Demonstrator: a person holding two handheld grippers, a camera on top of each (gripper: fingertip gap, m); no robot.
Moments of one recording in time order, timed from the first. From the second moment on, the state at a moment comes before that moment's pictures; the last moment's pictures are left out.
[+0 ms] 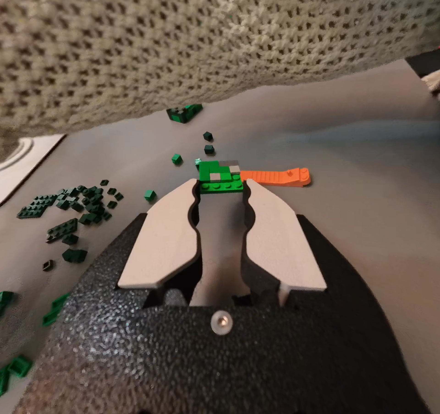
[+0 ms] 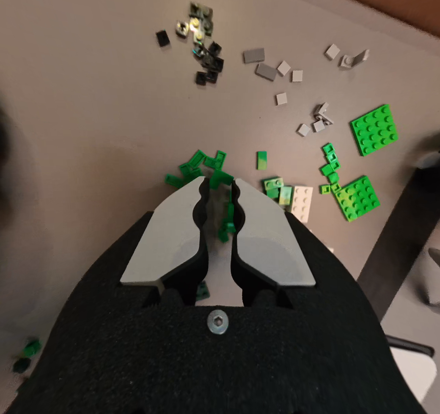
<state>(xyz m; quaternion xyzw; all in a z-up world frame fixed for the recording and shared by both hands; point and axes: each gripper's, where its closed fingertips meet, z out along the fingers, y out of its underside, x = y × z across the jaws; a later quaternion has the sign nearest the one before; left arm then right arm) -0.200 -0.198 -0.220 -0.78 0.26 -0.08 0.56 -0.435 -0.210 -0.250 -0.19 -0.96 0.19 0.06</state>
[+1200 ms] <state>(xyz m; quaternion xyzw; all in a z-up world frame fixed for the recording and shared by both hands) -0.182 -0.211 -0.221 -0.77 0.30 -0.16 0.54 -0.183 -0.225 -0.216 -0.12 -0.96 0.24 0.13</state>
